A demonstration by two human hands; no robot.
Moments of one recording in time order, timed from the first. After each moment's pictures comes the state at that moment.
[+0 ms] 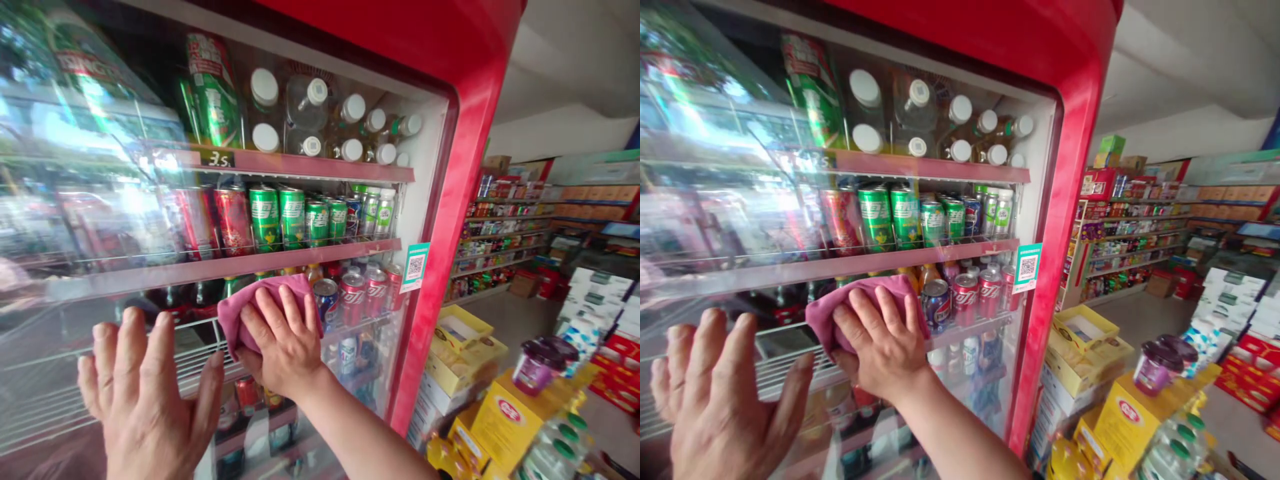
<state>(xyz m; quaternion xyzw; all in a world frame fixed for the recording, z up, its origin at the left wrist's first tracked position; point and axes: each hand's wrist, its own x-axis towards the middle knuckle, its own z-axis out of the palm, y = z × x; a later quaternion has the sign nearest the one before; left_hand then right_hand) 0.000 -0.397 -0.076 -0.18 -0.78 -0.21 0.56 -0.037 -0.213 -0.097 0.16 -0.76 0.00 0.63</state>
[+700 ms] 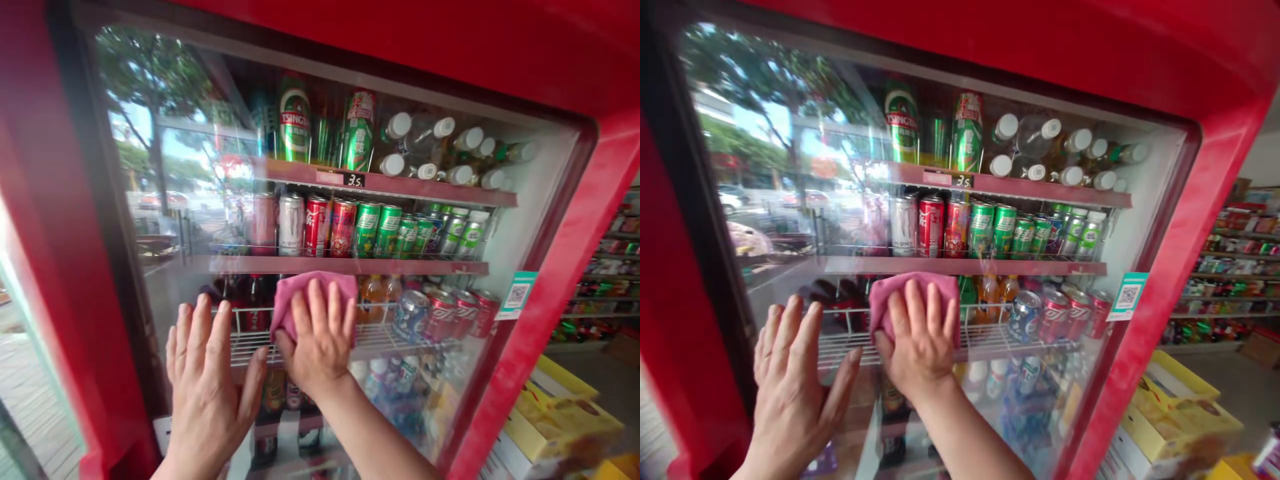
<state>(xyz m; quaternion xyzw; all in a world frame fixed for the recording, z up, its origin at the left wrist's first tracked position) 0.007 -0.529 -0.082 -0.15 -0.79 -0.19 0.56 -0.044 -0.348 -0.090 0.13 -0.77 0.06 0.62</state>
